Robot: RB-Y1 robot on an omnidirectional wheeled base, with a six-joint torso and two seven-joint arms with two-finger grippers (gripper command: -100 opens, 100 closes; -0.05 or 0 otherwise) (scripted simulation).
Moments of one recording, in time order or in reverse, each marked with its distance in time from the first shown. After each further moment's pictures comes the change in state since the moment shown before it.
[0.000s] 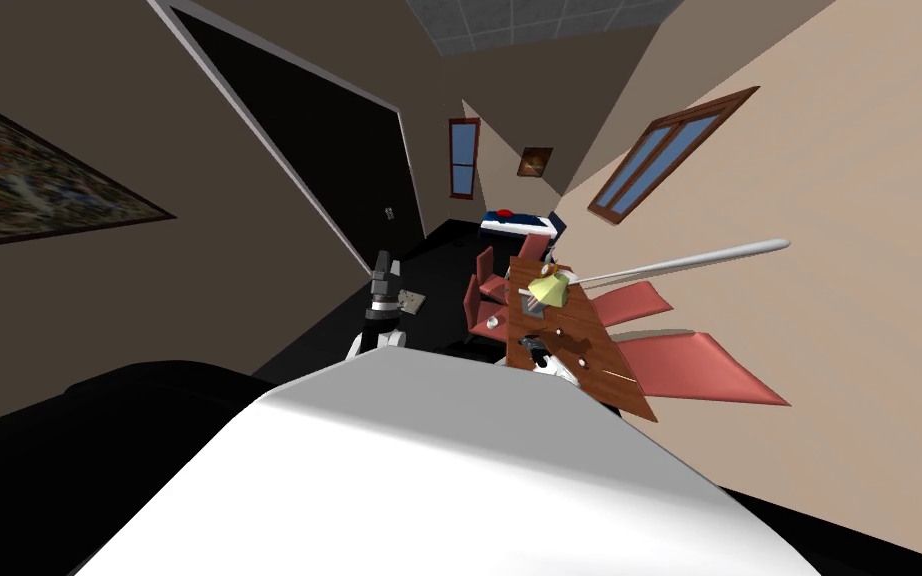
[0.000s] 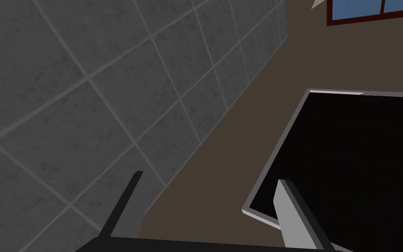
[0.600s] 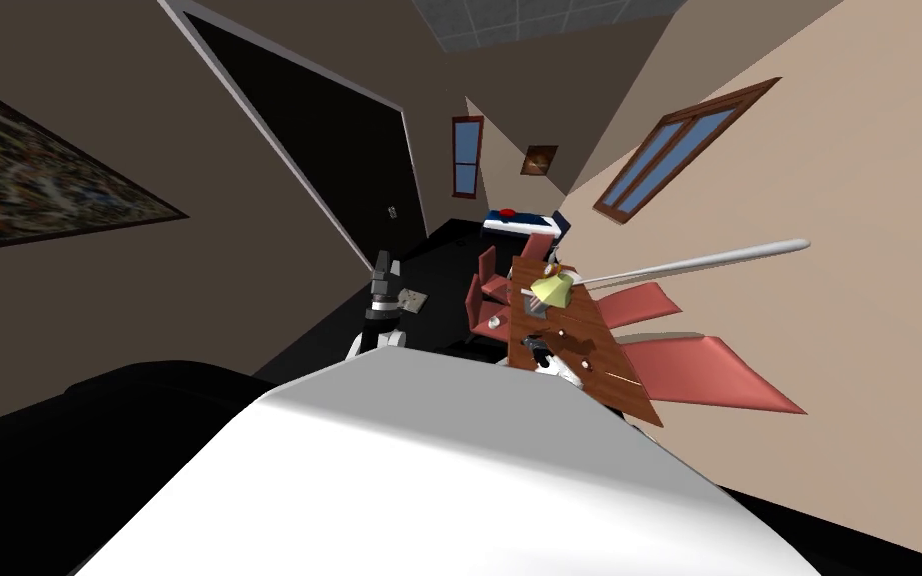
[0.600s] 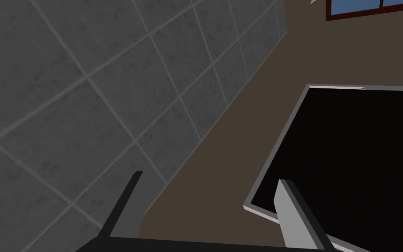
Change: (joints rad) left arm 0.000 0.000 0.000 0.000 0.000 0.000 0.000; right arm -0.008 -0.021 0.008 0.013 -0.013 -0.004 -0.014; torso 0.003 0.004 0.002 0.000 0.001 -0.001
